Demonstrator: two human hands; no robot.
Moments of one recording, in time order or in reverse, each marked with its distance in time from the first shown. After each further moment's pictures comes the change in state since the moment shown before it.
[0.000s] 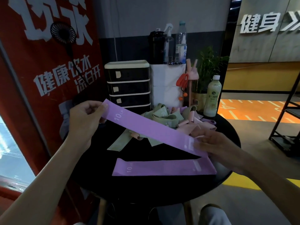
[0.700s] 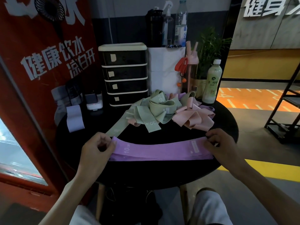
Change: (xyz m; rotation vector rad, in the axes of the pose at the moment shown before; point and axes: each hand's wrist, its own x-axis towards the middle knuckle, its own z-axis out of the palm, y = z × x) left_hand -0.086 -0.100 -0.016 0.337 -0.190 0.075; right_hand -0.019 0.061 -0.003 -0.513 0.511 -0.043
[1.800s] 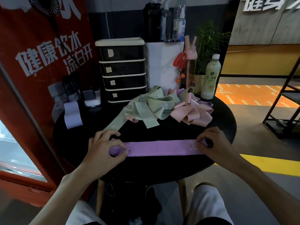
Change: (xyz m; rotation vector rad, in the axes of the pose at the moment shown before) left_hand -0.001 -0.008 0.006 0.451 -0.328 0.252; right_hand 0.001 0.014 -0.001 -0.398 -0.168 -0.221
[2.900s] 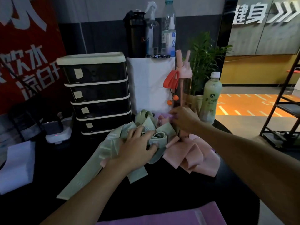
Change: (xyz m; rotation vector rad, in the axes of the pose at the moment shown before) left_hand 0.225 0.055 0.101 0.124 -0.273 -0.021; right_hand 0.288 0.031 0.014 -0.261 0.003 0.002
